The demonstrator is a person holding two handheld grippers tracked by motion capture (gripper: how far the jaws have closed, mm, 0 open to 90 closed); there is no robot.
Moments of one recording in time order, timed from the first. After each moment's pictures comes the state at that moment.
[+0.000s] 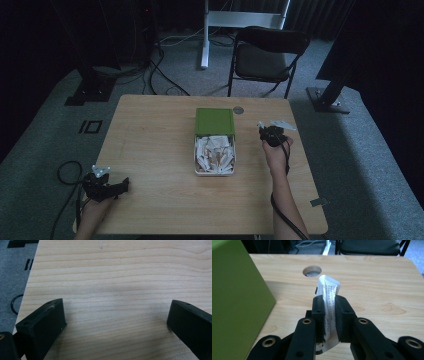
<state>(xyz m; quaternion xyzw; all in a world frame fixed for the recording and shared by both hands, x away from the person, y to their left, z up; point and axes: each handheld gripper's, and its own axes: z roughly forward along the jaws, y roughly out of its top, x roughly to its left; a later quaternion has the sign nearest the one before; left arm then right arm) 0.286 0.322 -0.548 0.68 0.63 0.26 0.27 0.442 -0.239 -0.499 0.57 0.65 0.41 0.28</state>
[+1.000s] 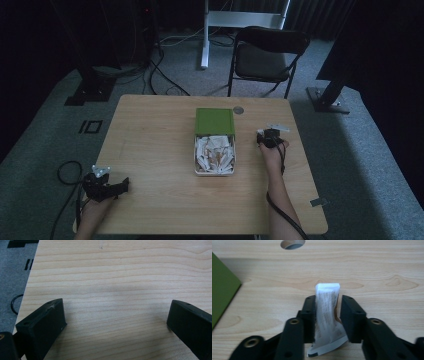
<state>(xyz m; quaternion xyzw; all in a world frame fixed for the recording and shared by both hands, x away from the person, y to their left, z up) 0.286 0.322 -0.548 0.68 0.63 0.26 0.27 0.464 -0.242 -0.541 0.62 0.65 0.35 0.26</state>
